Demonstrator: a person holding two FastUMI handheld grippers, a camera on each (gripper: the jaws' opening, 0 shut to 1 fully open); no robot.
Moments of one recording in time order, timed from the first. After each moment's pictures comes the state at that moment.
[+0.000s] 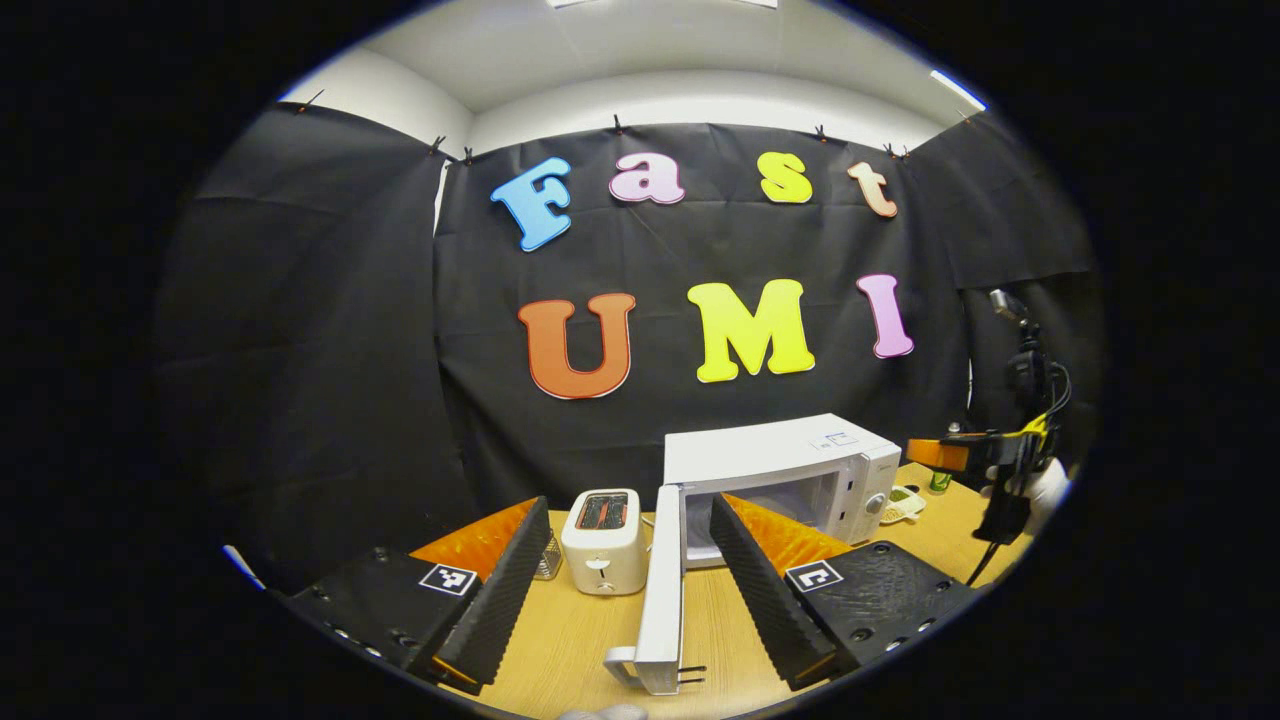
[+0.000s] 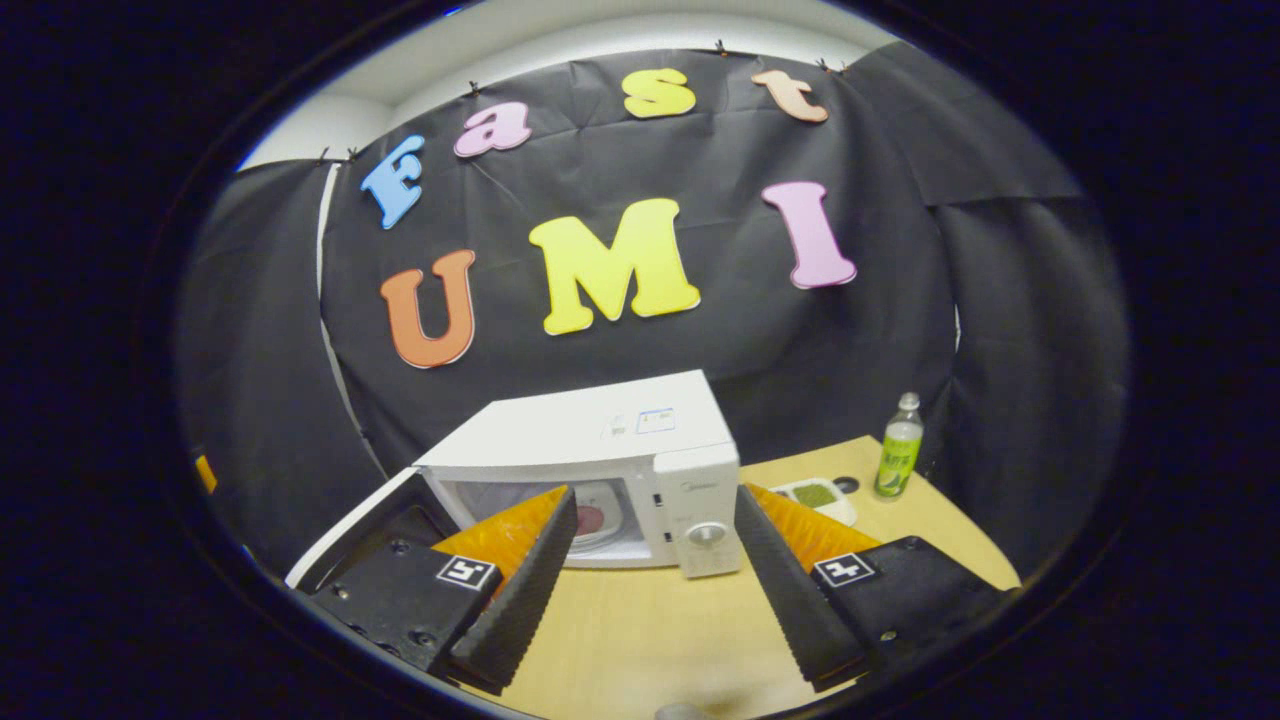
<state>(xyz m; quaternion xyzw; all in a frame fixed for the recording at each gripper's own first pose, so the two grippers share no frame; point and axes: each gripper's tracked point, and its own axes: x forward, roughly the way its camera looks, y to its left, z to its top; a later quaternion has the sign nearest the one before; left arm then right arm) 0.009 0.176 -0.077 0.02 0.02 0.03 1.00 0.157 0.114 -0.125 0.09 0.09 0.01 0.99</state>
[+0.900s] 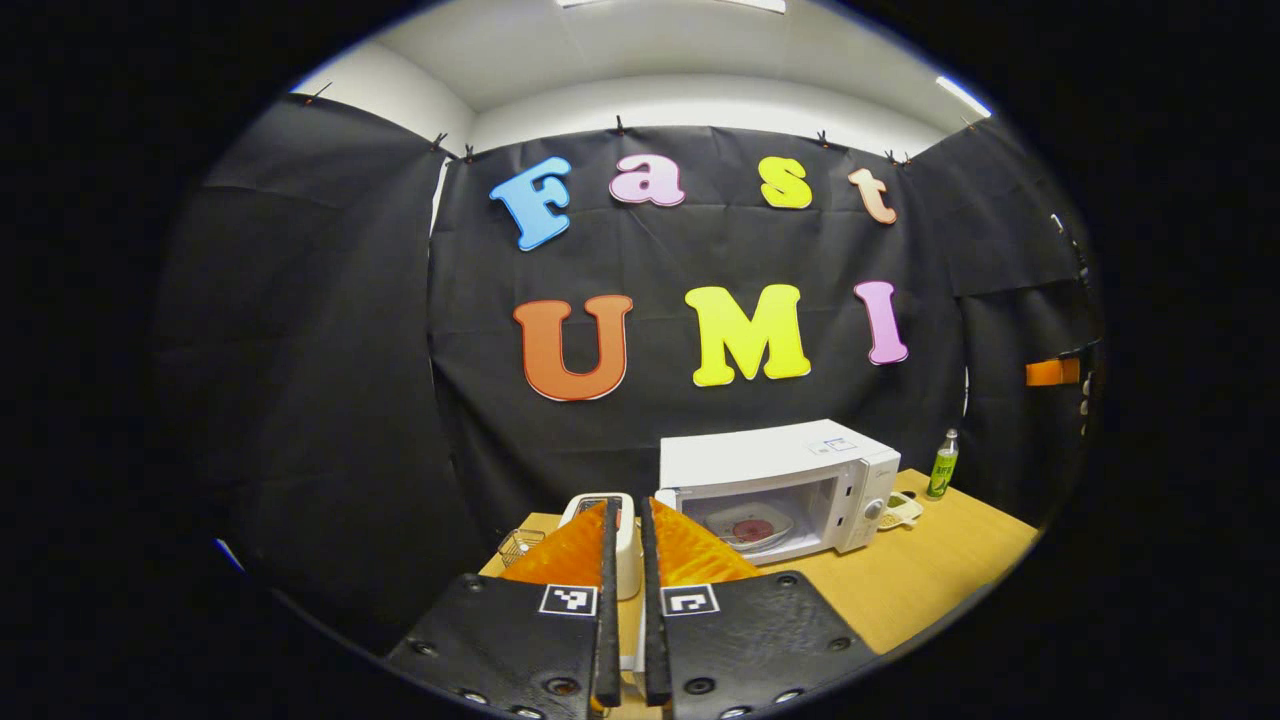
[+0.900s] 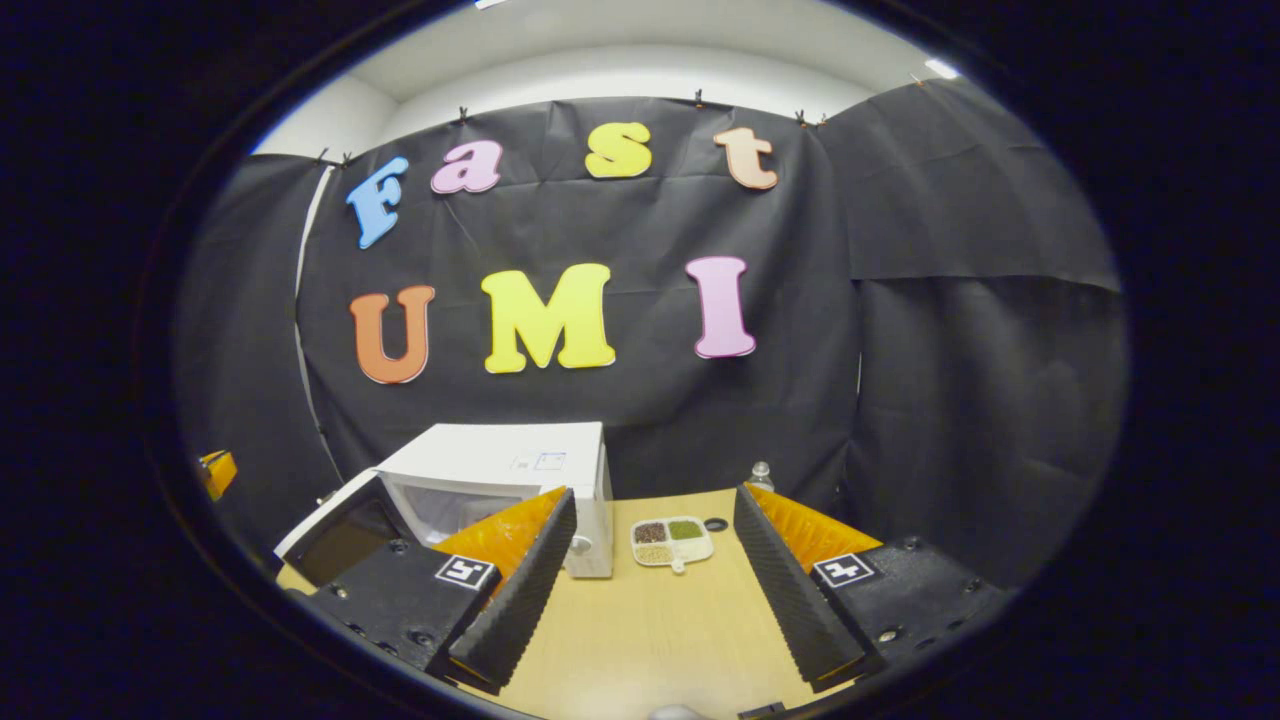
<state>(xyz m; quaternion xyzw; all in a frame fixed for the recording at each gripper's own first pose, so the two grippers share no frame) 0.018 0.185 -0.084 0.02 0.01 0.02 1.00 0.045 -0.001 -0.049 0.05 0.06 -0.05 1.00</state>
